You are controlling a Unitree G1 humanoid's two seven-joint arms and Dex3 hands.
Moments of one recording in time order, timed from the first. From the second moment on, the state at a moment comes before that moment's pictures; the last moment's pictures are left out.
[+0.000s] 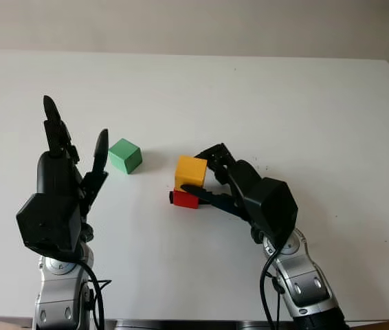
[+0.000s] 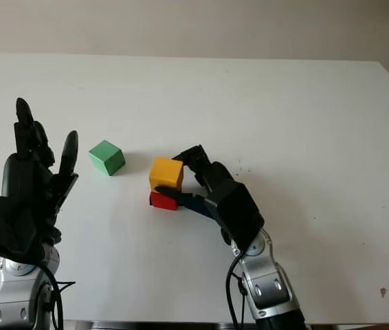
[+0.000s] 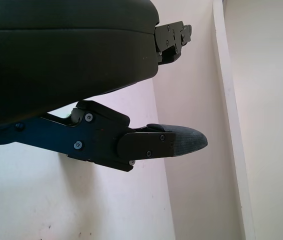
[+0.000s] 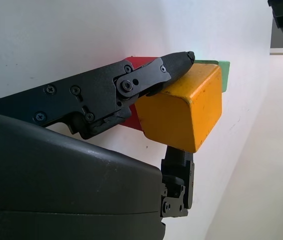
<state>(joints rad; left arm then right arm) -0.03 0.04 0.16 -0.36 0.10 0.14 0.14 -0.18 -0.09 0.22 -0.07 -0.19 0.20 0.14</state>
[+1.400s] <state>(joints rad) -0.02 0.04 0.17 -0.36 0.09 0.15 0.14 -0.26 -0.30 -0.05 -0.05 0.18 -0.08 0.47</state>
